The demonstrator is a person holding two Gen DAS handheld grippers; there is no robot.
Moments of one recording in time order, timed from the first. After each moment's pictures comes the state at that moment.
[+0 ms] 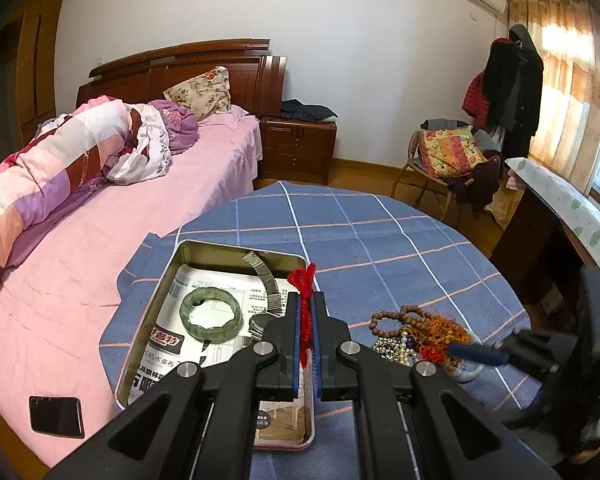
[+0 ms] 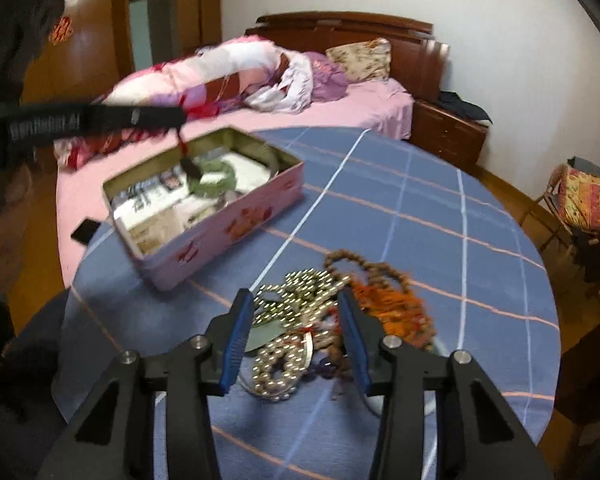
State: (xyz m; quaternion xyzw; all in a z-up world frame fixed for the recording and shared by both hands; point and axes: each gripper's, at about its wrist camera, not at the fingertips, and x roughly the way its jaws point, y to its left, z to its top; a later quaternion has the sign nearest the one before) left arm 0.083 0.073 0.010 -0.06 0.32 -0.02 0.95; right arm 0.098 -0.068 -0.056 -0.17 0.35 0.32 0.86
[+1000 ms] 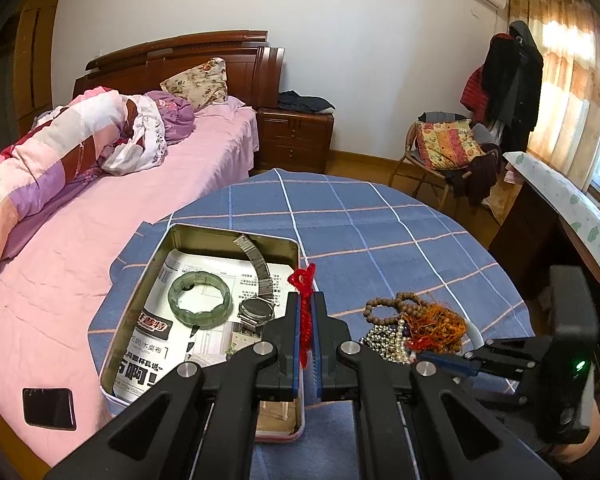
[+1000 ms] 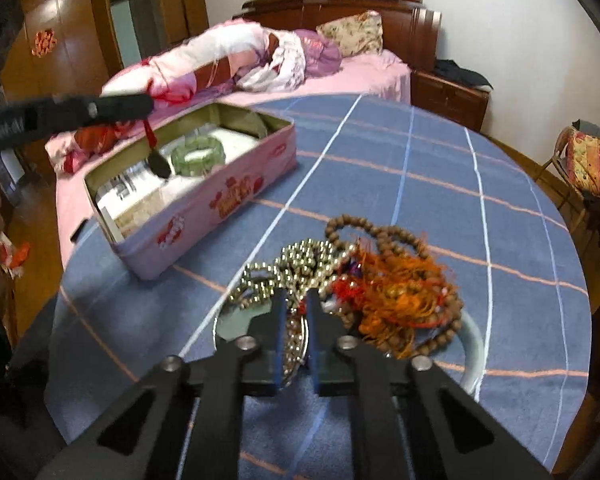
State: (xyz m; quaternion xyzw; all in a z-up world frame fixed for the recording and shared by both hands) left arm 0.082 0.066 -0.001 -0.06 0.34 -0.03 0.94; right arm 0.113 -0.079 -0.074 -0.11 0.39 0.32 0.86
